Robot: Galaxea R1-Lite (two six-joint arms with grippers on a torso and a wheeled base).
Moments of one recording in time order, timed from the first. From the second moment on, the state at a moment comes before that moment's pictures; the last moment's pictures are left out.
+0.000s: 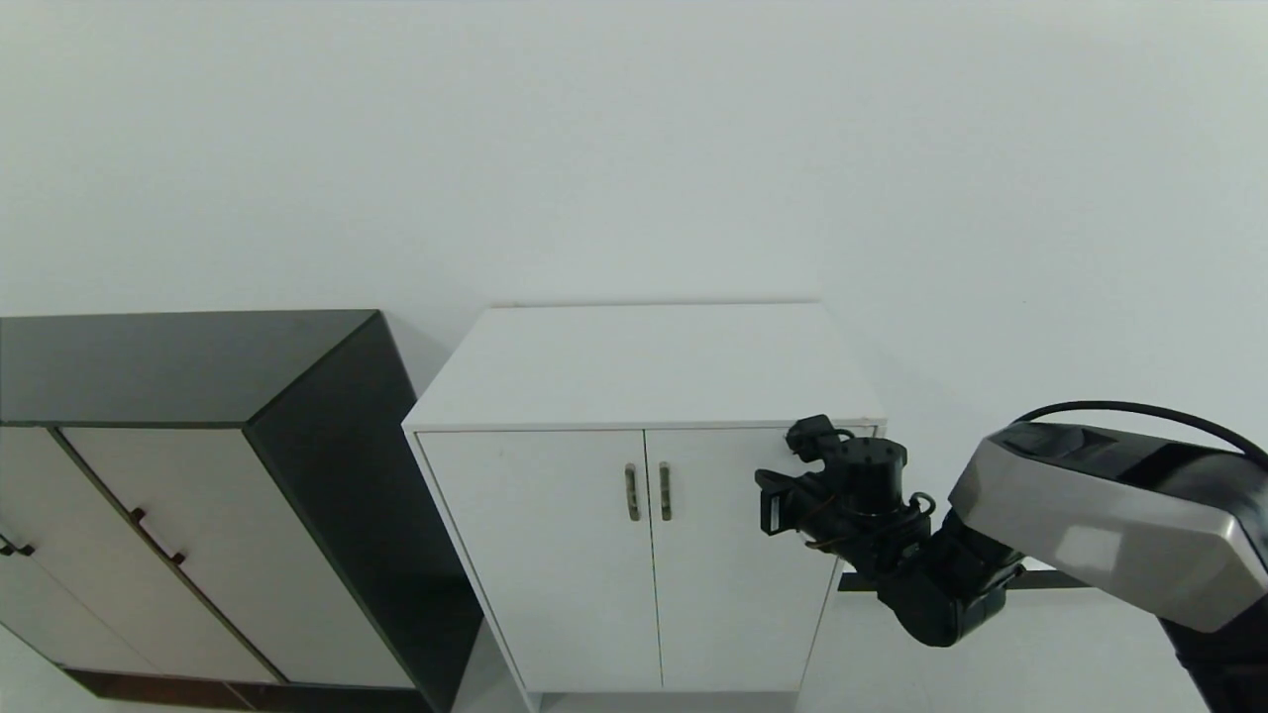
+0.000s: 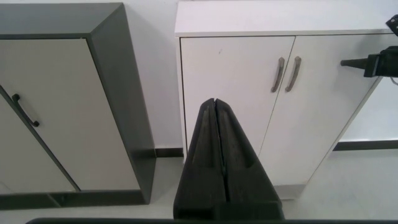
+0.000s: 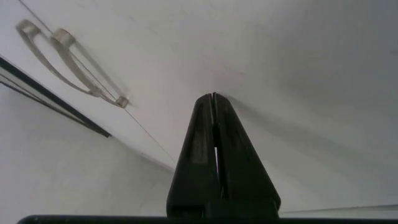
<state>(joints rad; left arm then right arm) 0.00 0.00 0.00 0.00 0.00 0.00 0.51 2.41 -1.01 -1.20 -0.01 0.11</state>
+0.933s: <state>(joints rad) 0.00 0.00 0.00 0.00 0.01 0.00 0.45 1.67 -0.12 -1.27 -0.25 -0.01</state>
